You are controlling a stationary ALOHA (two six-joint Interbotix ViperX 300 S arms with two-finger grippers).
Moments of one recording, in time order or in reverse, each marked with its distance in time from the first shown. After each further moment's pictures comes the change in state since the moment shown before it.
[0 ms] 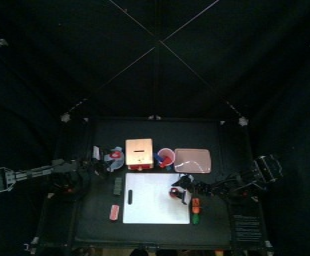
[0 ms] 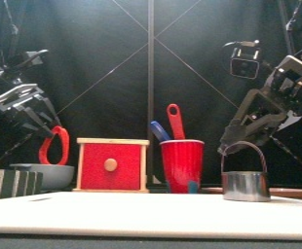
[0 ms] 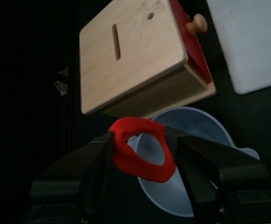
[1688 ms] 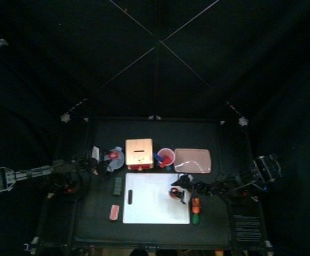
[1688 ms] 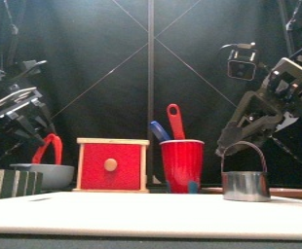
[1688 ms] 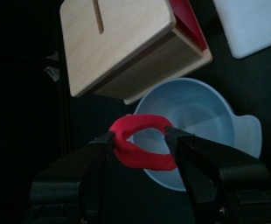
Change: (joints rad) left arm -0.009 0.002 0.000 0.054 0.092 -0.003; right arm -0.014 0.012 -0.012 0.000 0.002 0.000
